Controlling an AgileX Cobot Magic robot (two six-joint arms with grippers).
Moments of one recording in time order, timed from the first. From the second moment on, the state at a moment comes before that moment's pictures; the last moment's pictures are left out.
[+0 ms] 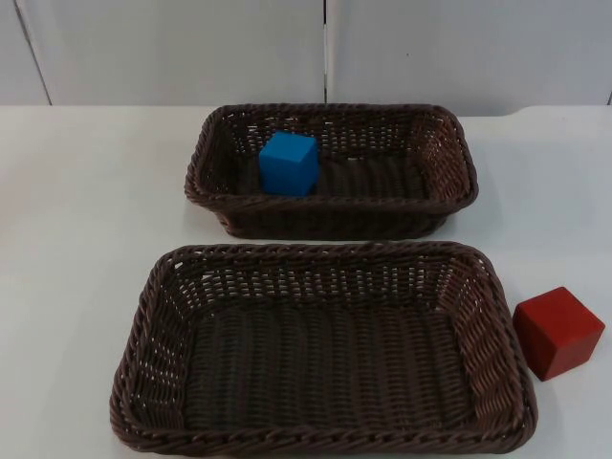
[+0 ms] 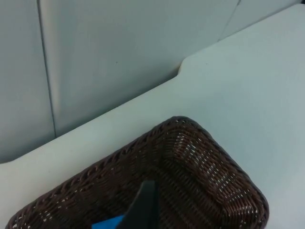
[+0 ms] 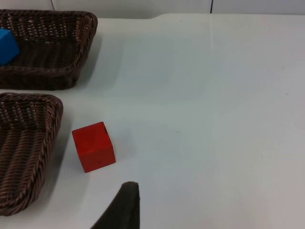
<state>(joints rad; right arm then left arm) 0.12 0.00 -0.52 -0.07 1.08 0.05 -0.25 1.91 -1.77 -0.75 0.79 0.67</state>
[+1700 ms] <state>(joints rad) 0.12 0.00 -0.52 -0.07 1.08 0.04 -0.25 0.92 -0.78 -0.67 0.61 0.67</state>
